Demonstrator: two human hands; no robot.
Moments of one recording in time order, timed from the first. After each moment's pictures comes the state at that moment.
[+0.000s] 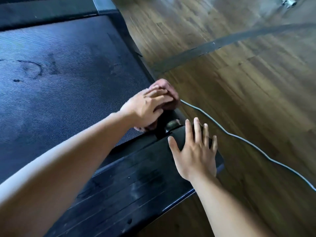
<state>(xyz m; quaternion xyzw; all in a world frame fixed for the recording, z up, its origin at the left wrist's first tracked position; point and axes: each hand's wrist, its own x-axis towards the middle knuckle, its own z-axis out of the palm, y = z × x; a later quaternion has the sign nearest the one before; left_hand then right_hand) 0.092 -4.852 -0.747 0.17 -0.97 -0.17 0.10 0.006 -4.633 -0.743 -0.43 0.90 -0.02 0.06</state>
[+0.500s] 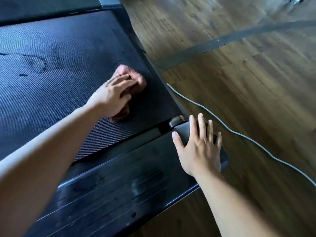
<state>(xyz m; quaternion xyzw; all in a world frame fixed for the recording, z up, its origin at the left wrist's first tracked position) 0.170 -4.902 -0.756 0.33 -0.91 -0.20 0.13 0.006 -4.632 -0.743 -0.44 0.90 -0.01 0.06</state>
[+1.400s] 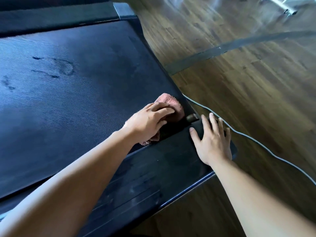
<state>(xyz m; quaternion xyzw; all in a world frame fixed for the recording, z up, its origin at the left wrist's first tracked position) 0.185 -4.807 -0.742 0.21 -0.94 -0.24 0.15 0.011 -4.633 -0.740 -0.44 0.90 -0.03 0.03</state>
